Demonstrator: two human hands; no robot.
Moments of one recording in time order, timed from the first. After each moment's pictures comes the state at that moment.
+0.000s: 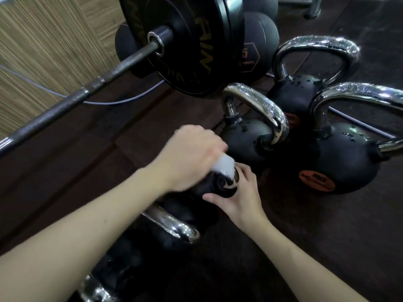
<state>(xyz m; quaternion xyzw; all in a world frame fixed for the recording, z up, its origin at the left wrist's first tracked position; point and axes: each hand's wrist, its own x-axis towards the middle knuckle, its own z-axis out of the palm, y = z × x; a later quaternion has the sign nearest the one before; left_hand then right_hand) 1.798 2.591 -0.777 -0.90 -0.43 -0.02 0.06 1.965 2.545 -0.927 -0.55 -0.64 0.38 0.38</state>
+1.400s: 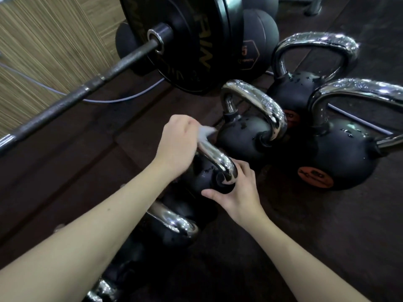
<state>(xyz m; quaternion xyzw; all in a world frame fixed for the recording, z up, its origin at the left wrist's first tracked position) 1.797 2.599 -0.793 -0.62 -0.68 -0.32 -0.20 1.964 2.545 -0.923 -0.56 -0.64 0.37 0.36</state>
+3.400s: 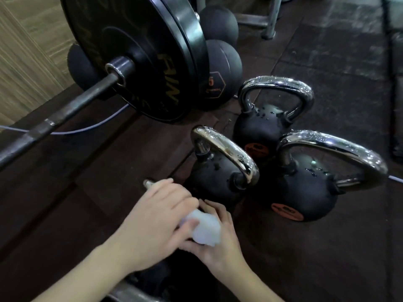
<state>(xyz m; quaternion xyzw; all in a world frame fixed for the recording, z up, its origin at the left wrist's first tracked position) 1.780 2.586 -0.777 -0.91 -0.39 -0.12 -0.01 1.959 2.544 -0.910 -0.55 -0.62 0.44 0.35</state>
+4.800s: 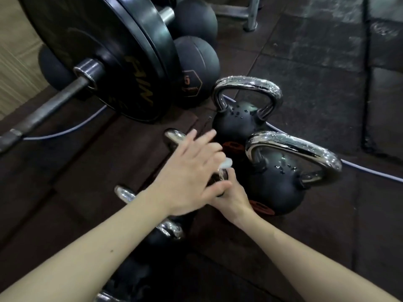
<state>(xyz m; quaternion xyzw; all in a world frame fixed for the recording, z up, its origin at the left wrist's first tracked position) 1.894 2.669 -0.772 -0.92 -0.37 -0.08 0.01 2.056 2.630 -0.881 -0.65 -0.51 0.47 0.31</state>
